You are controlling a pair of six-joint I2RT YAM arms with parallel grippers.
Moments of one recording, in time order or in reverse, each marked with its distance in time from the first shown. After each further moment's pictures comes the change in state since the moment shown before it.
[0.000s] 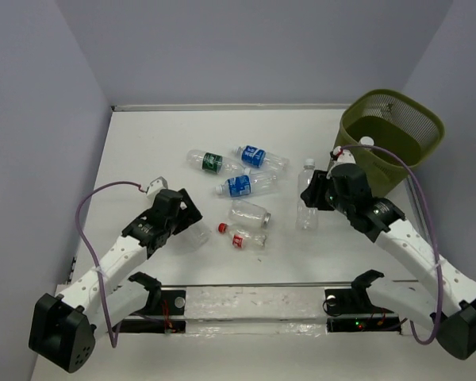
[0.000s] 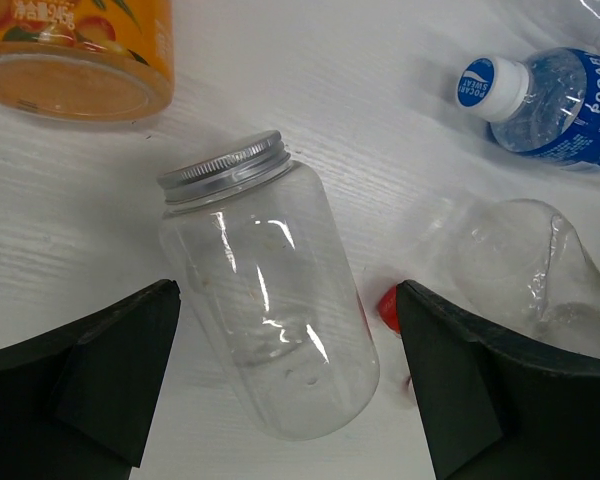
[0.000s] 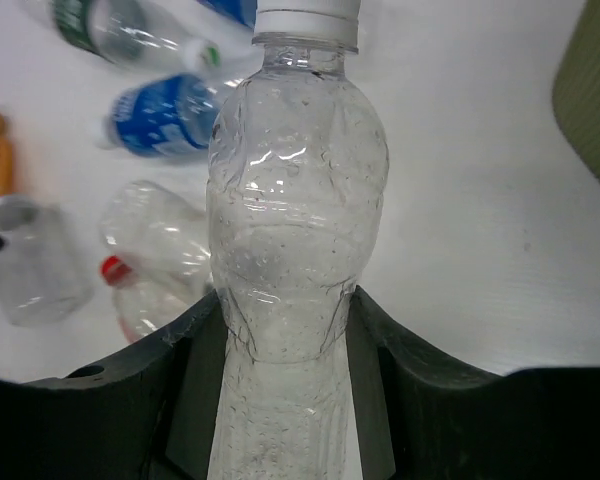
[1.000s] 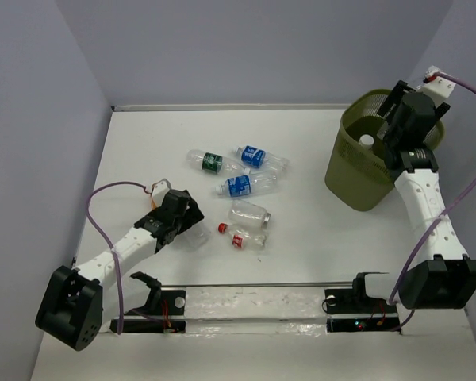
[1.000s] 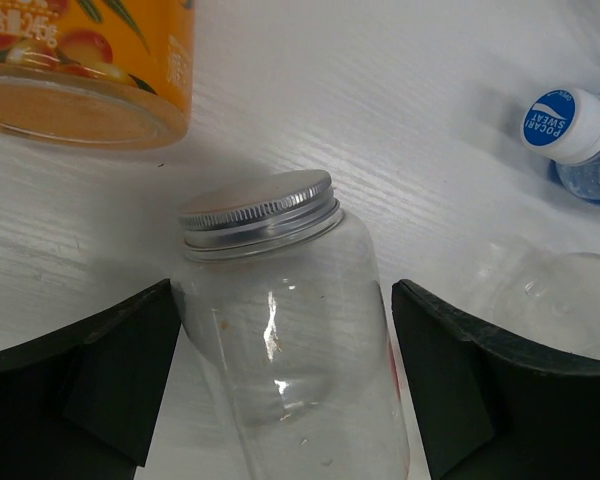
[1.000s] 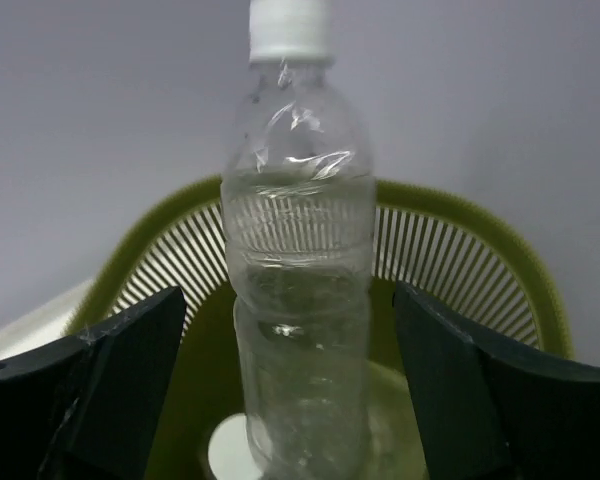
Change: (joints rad) left arm -0.008 0.171 -0.051 0.150 -0.068 -0.031; right arm -0.534 0.306 0.504 0.398 0.436 -0.334
